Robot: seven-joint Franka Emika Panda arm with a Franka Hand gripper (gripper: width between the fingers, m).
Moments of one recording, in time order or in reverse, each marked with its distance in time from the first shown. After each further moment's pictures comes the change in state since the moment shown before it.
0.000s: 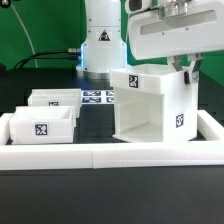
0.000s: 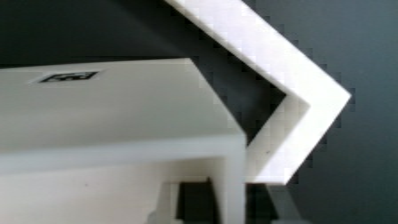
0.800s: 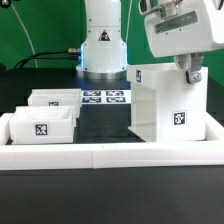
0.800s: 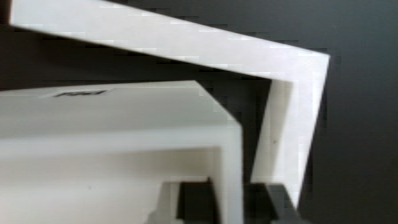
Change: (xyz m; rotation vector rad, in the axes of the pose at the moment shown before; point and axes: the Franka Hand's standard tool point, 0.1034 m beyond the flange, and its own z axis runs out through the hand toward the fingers) arm -0.005 -0.004 0.002 0.034 -0.048 0.461
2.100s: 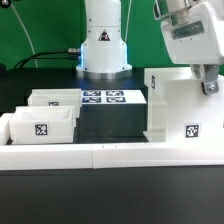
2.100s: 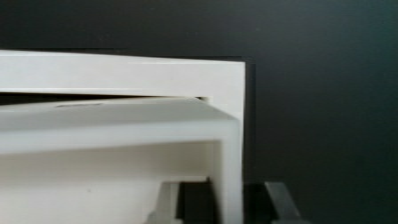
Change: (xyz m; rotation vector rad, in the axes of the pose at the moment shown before) arm -0.004 -0.047 0.013 0.006 -0.041 0.066
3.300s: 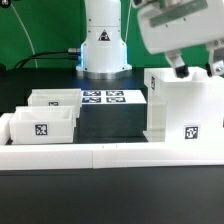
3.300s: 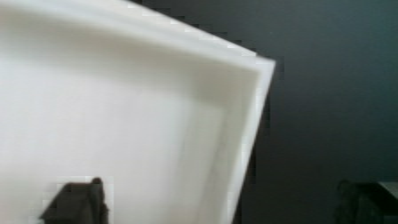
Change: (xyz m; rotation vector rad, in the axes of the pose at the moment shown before) arm 0.018 0.005 -0.038 -0.003 -0.027 -0.357
